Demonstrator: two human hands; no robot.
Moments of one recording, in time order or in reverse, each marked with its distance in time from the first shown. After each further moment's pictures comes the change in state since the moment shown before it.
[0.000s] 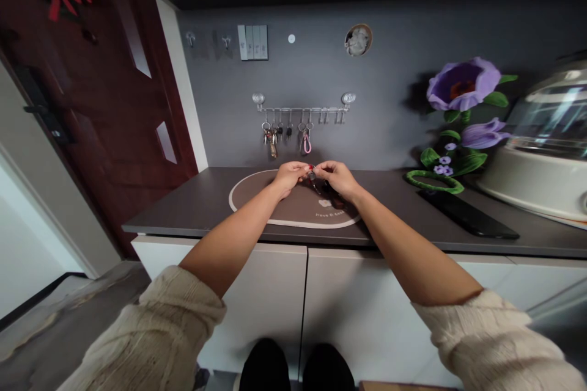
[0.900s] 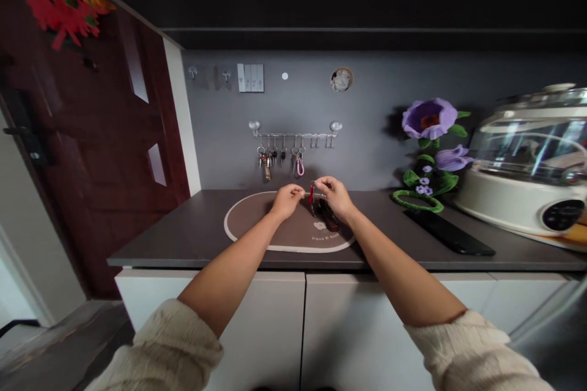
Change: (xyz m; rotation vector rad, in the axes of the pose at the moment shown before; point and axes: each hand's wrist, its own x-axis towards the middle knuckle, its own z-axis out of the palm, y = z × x) left_hand 0.001 -0.006 0.002 0.449 0.012 0.256; right_hand 0.007 0.003 -0.009 -0.042 0.226 -0.149
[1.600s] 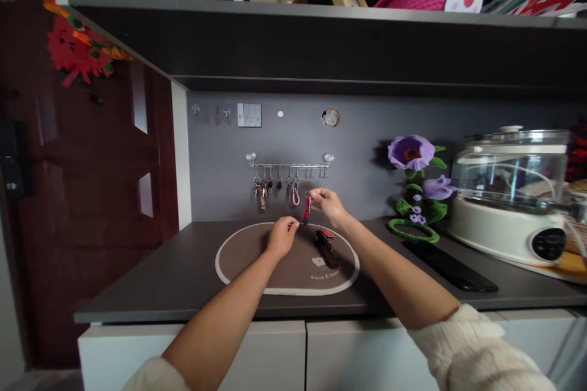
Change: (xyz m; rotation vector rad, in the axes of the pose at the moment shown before) left_hand 0.004 -0.011 0.002 0.292 0.050 0.162; right_hand 0.044 -0.033 -0.002 0.296 -0.006 0.251
